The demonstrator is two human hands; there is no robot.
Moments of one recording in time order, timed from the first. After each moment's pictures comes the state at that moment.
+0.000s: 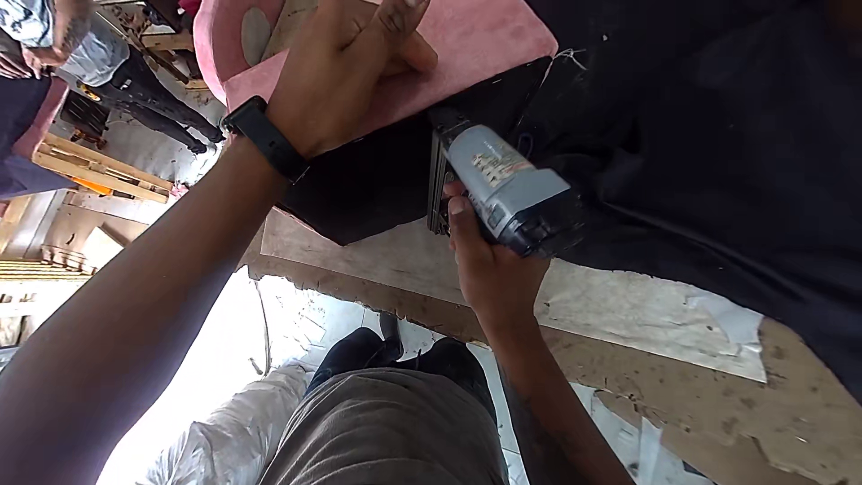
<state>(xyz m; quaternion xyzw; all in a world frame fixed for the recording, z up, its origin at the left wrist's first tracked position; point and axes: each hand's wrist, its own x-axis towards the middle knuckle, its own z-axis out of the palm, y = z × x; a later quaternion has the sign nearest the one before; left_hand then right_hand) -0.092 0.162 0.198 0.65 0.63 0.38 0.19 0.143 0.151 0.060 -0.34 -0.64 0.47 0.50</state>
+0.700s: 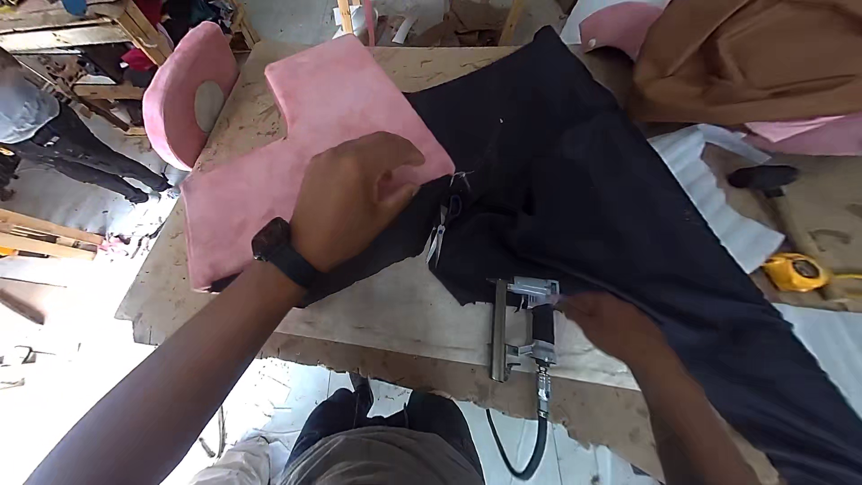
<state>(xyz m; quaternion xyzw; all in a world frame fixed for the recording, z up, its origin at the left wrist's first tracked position) -0.042 0.199 0.201 0.71 0.65 0.27 0.01 0.376 0.326 0.004 -0.59 -0.74 0.31 -0.05</state>
